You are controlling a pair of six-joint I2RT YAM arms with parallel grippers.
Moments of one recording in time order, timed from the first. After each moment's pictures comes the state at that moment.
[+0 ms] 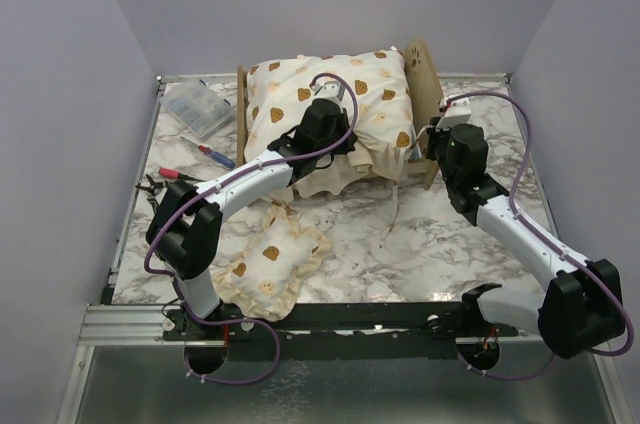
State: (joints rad) left arm -0.69 1.73 1.32 -0.01 -0.09 -0.57; right arm 0.33 1.19 0.78 0.24 0.27 -0.05
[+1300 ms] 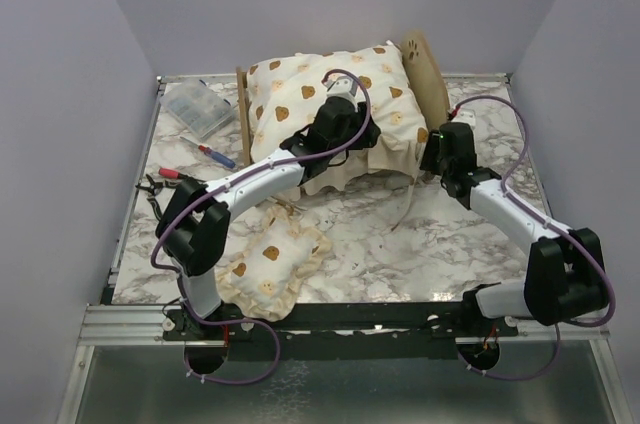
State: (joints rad) left arm -0.76 1.79 1.41 0.04 -0.12 -0.62; right arm 0.27 1.33 0.80 -0.07 0.33 0.30
